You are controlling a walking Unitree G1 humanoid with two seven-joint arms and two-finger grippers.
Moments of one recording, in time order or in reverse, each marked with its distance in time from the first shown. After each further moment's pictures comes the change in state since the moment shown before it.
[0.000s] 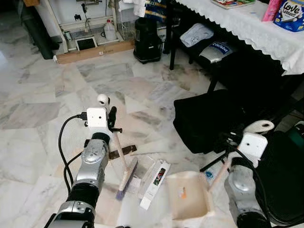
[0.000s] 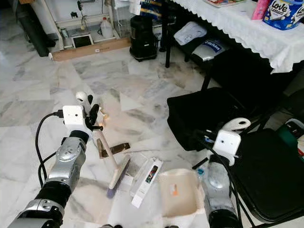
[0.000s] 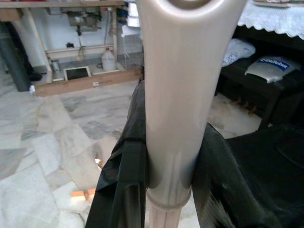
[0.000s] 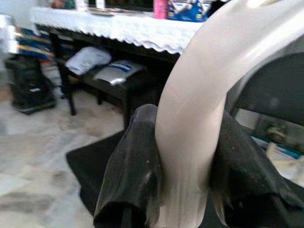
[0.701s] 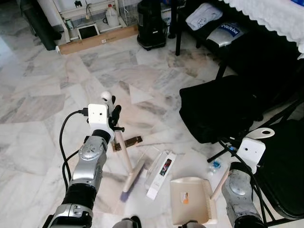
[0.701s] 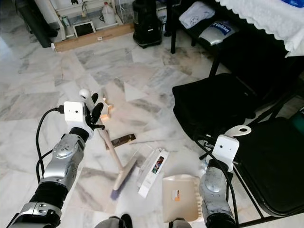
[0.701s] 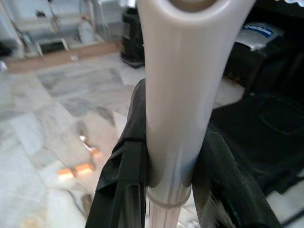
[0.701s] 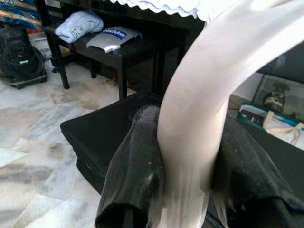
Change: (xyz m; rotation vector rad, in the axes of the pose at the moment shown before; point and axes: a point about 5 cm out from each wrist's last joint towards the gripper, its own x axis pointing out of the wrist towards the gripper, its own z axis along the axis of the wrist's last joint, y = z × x) left arm 0.000 -0.002 0.012 -0.062 0.055 -0.123; right arm -0.009 0.006 -0.008 -0.013 0.023 -0.039
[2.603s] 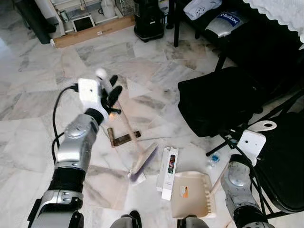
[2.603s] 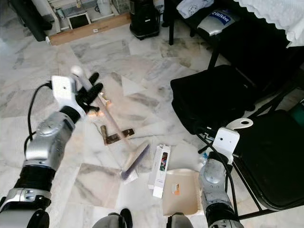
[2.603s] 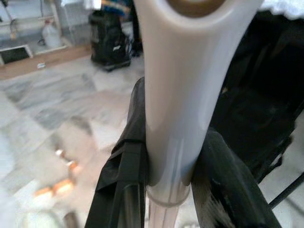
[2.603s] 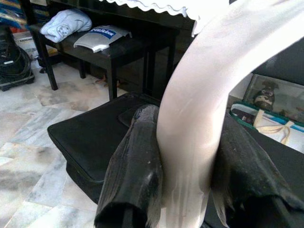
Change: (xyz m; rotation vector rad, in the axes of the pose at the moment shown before) left arm 0.016 0.009 0.041 0.060 -0.010 -0.104; right arm 0.015 0.005 0.011 0.004 -0.029 -0.028
